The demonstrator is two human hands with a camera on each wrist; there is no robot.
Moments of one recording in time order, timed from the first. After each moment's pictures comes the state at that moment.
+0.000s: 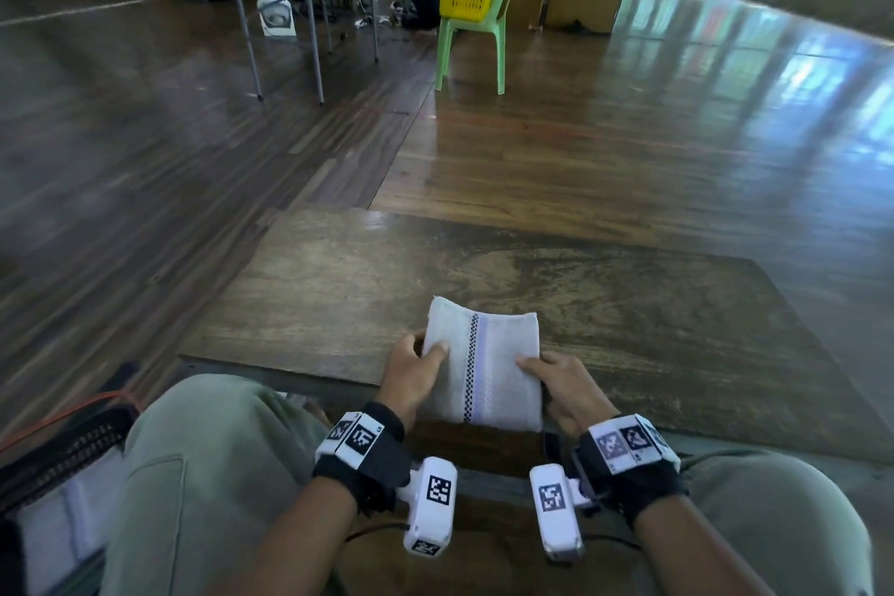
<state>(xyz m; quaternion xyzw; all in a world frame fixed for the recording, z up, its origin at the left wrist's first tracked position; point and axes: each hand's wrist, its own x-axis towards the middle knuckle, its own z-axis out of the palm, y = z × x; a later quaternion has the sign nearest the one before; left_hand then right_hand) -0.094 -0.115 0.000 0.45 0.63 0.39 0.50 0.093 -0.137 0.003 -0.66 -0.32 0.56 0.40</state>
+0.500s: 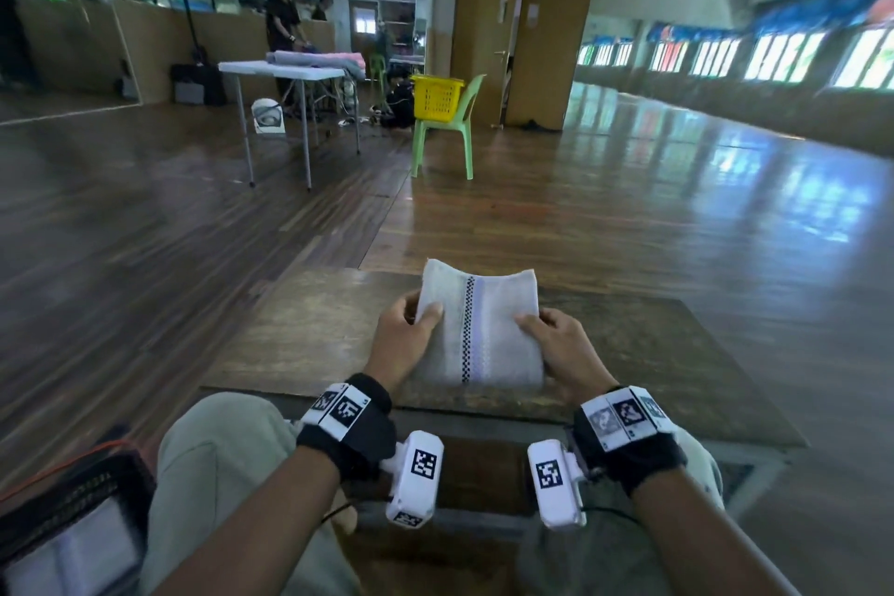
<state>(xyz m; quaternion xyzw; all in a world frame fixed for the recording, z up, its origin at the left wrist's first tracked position) -0.106 -0.180 0.118 0.54 0.51 0.50 0.44 0.089 -0.206 0.120 -0.62 -0.46 0.39 0.50</state>
